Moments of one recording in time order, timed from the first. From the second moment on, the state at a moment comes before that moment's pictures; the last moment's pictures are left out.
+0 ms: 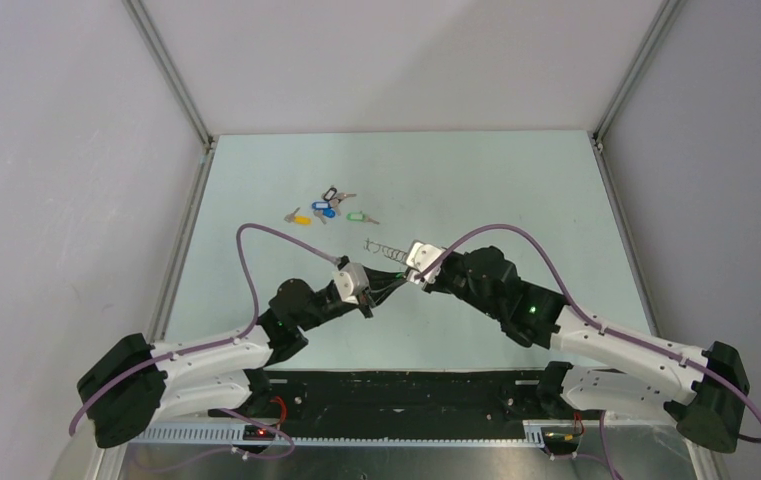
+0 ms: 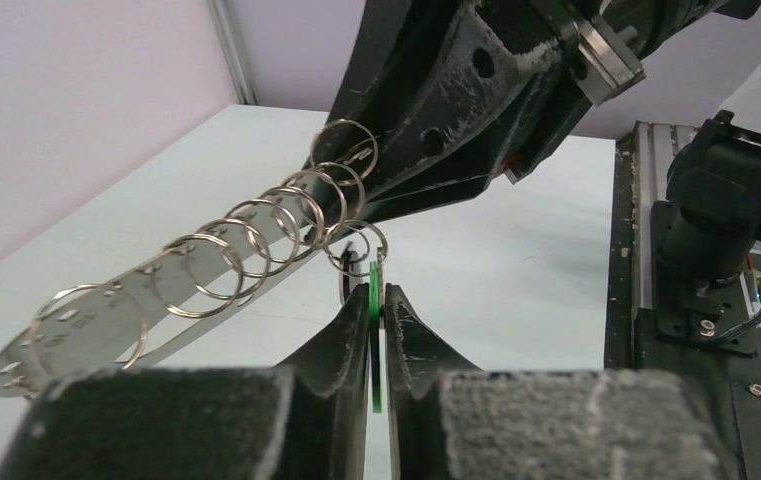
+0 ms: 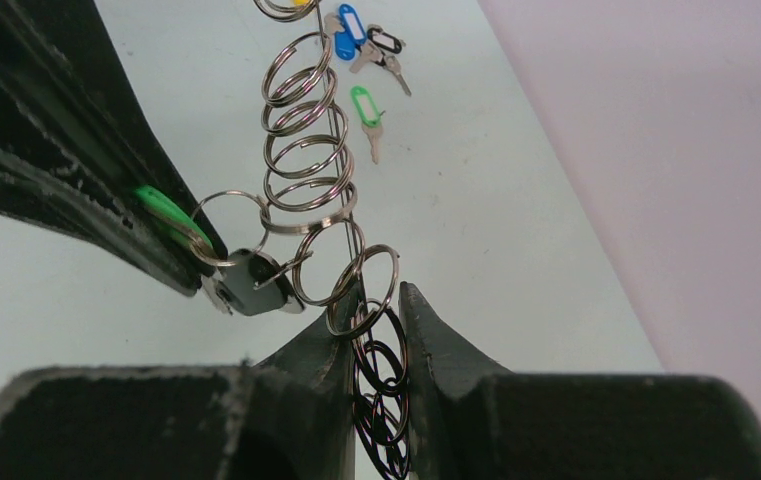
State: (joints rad) left arm -0.93 1.03 0.32 0.88 0.26 0.05; right arm 1.01 0.99 0.75 -0.02 0.18 -0.55
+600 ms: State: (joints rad) left arm -0.93 1.17 0.48 0.66 0.21 0.04; right arm 0.96 0.96 0.63 -0.03 0.25 -0.43
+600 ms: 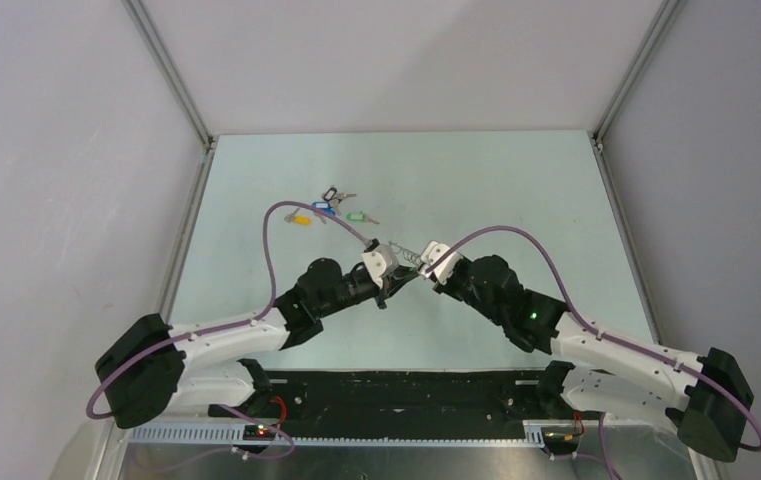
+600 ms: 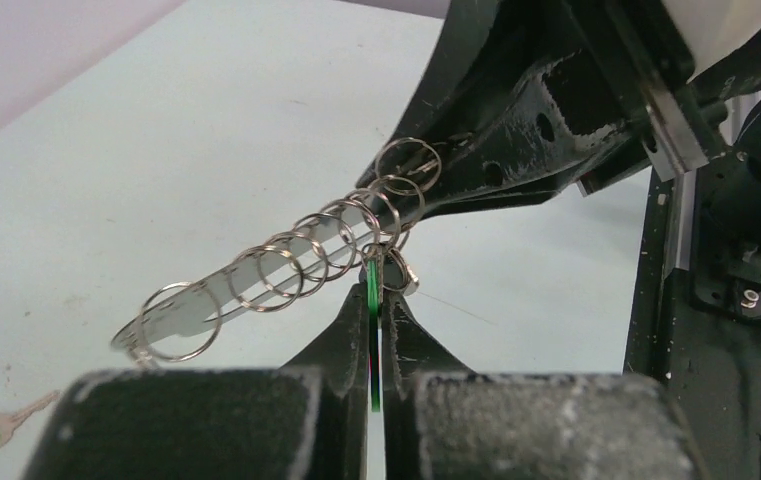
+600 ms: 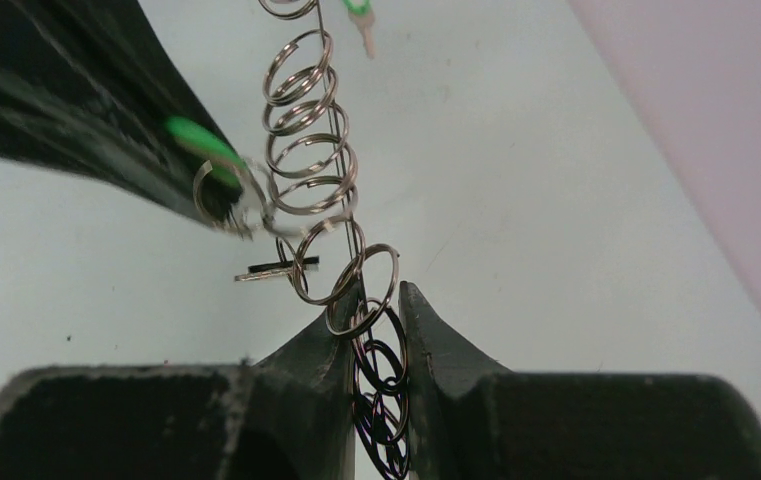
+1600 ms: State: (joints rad) left arm -0.92 1.30 1.13 -0.47 0.29 -0.07; right arm 0.70 0.45 0.32 0.06 -0.11 -0.11
